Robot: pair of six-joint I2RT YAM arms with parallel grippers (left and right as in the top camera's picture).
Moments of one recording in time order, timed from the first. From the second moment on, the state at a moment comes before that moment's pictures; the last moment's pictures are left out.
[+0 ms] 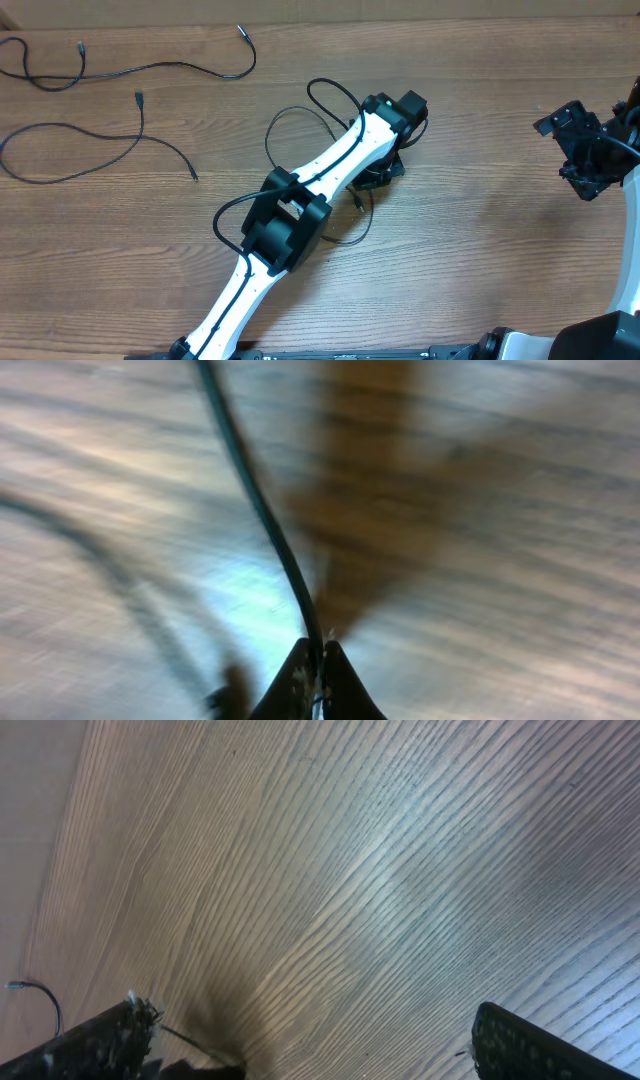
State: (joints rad) left arm -0.72 2.52 2.22 -1.32 0.02 -1.01; right arm -0.40 1.49 1.40 -1.07 -0.24 0.59
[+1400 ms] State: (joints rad) left arm 0.22 1.94 2.56 -1.69 0.03 -0.81; right arm -0.40 1.49 1.40 -1.07 -0.24 0.59
